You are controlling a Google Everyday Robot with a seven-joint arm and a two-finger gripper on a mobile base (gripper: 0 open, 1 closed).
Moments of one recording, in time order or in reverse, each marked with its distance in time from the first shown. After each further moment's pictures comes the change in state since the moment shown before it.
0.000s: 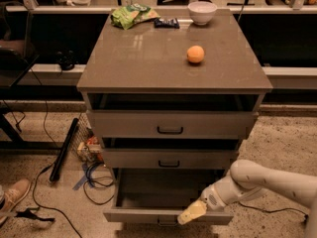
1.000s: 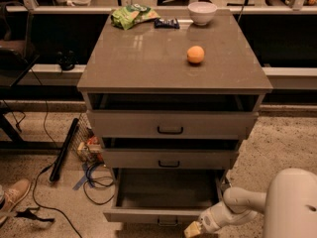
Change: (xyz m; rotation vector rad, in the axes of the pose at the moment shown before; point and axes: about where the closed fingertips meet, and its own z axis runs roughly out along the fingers) arm 0.082 -0.100 0.117 -0.032 0.042 0.266
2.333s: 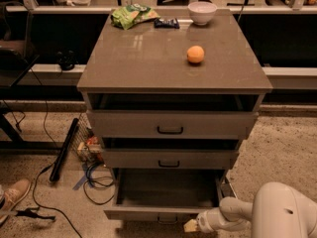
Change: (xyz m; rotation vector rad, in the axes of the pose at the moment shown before) arm -0.030 -0.101 0.059 0.119 -0.174 0.115
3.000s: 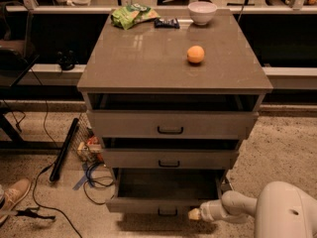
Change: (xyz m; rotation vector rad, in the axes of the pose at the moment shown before) arm -0.050 -0.025 -0.022 0.112 -0.121 -0.067
